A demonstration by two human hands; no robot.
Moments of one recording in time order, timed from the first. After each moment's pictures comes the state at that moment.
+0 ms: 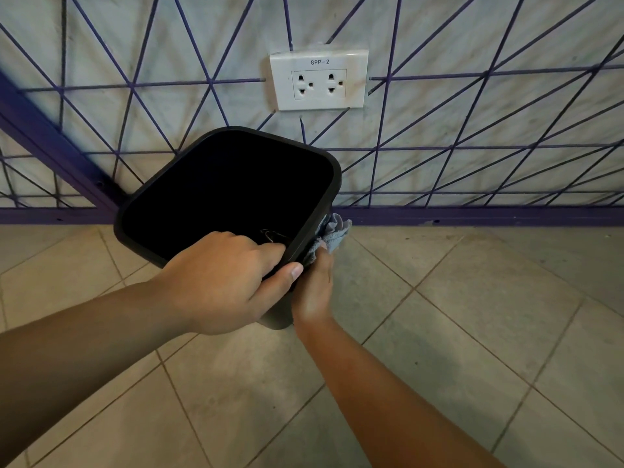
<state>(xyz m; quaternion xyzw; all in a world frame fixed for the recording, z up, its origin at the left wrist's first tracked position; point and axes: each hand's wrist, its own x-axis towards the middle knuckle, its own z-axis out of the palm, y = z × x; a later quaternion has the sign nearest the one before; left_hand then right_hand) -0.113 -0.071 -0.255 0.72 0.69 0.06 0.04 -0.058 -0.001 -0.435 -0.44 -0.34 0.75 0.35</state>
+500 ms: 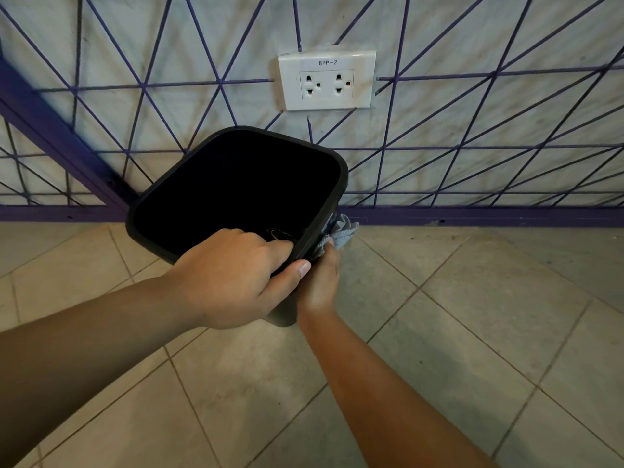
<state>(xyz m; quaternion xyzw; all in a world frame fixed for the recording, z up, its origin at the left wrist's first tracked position) -0.112 -0.071 -0.256 0.72 0.69 0.05 0.05 -0.059 0.000 -0.425 -0.45 -0.29 0.77 0.36</state>
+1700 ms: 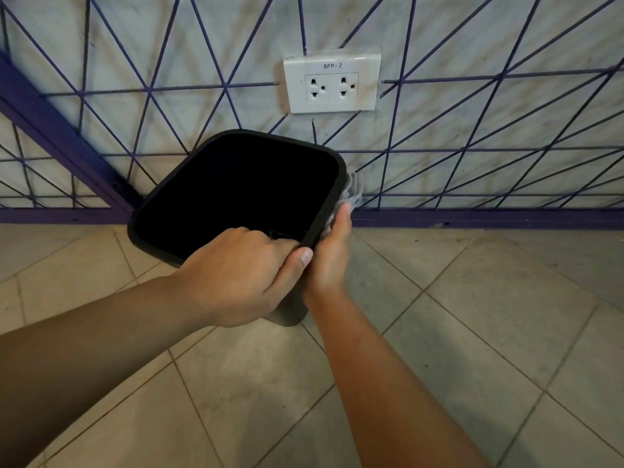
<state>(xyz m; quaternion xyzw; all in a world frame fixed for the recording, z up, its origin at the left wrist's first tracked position) -0.113 -0.067 -0.256 0.71 0.69 0.09 0.04 -0.060 0.016 -0.368 -0.39 -0.30 0.76 0.43</state>
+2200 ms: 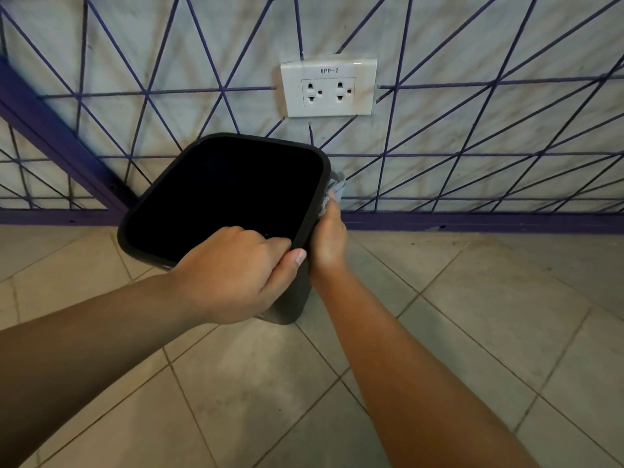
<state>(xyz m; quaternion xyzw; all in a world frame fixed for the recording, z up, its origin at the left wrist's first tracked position) -0.116 -0.064 -0.256 0.71 0.70 0.07 0.02 -0.049 0.038 -0.332 -0.44 -0.35 0.75 0.34</state>
